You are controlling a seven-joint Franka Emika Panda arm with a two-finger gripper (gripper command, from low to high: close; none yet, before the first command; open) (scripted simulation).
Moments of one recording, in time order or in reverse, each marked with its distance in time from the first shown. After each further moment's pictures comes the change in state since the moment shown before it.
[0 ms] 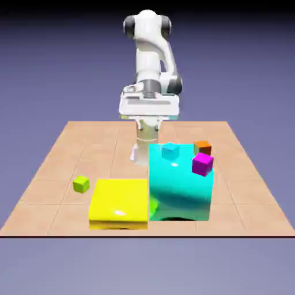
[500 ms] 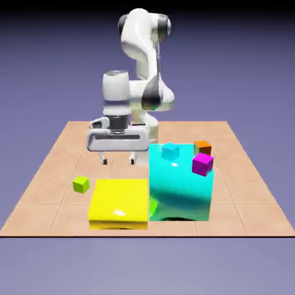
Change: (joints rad) arm -0.073 0.543 -0.192 0.473 0.078 -0.629 -0.215
